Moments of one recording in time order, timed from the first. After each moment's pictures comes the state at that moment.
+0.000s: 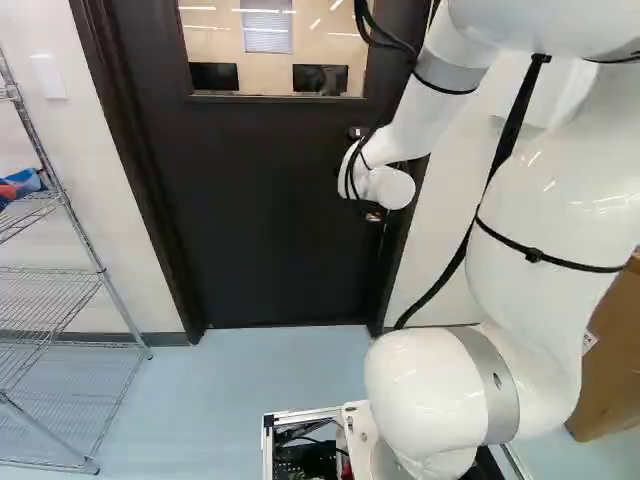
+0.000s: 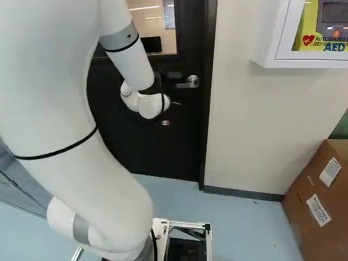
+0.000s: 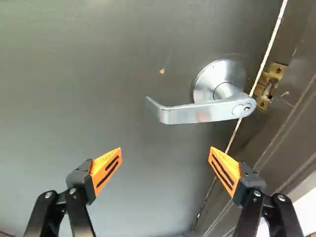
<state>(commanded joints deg) -4.3 -5.1 -34.7 7.4 46.4 0.0</state>
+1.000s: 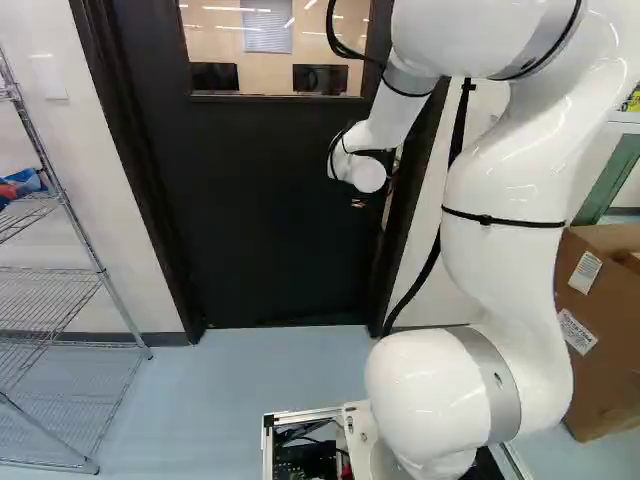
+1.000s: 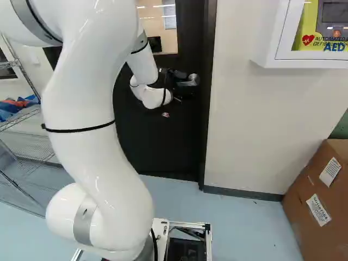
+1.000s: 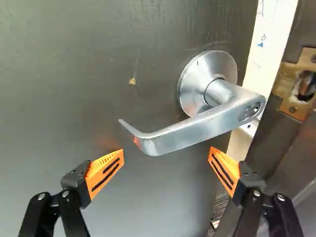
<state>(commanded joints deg) -1.4 -18.3 -49.6 19.6 46.4 0.0</state>
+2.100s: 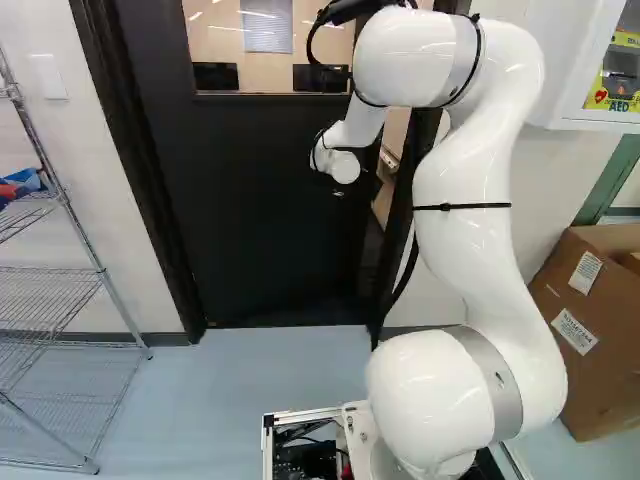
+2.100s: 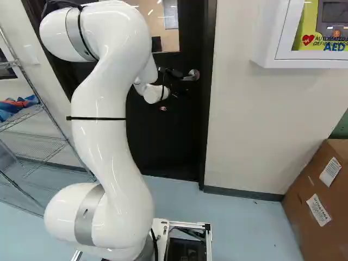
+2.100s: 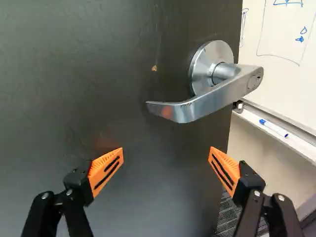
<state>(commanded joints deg) 2.2 -30.6 -64.9 23.5 46.4 0.0</state>
